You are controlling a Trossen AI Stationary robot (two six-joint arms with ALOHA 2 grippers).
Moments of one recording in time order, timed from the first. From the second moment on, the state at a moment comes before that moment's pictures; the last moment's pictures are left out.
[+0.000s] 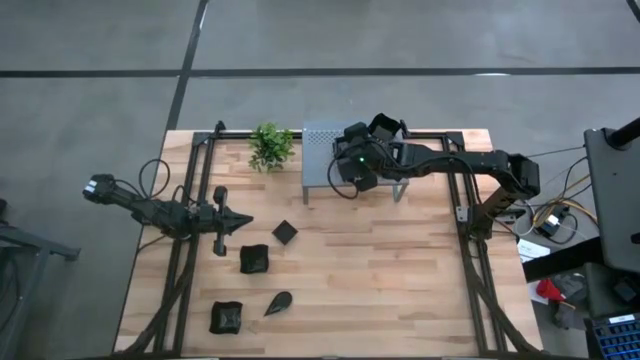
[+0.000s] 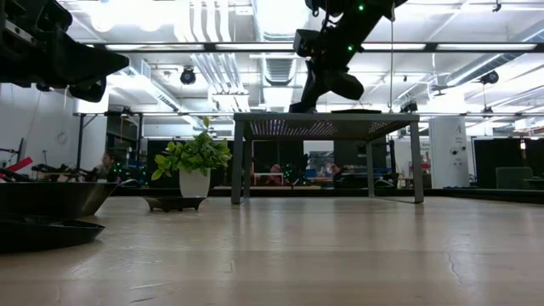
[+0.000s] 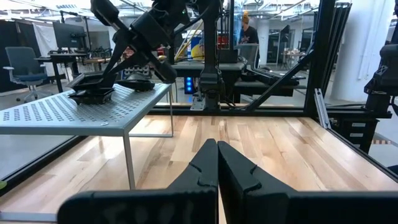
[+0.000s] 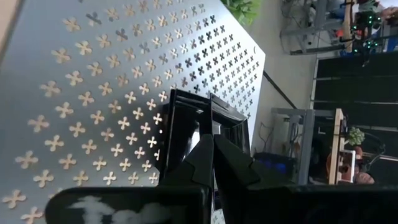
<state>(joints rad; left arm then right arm) -0.39 0.18 0.01 0.18 -0.46 0.02 -0.23 1.61 1.30 -0.46 0.47 -0.87</state>
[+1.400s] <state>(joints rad) -0.39 0.18 0.01 0.18 -0.46 0.01 0.15 1.36 1.28 -0.74 0.34 -0.15</state>
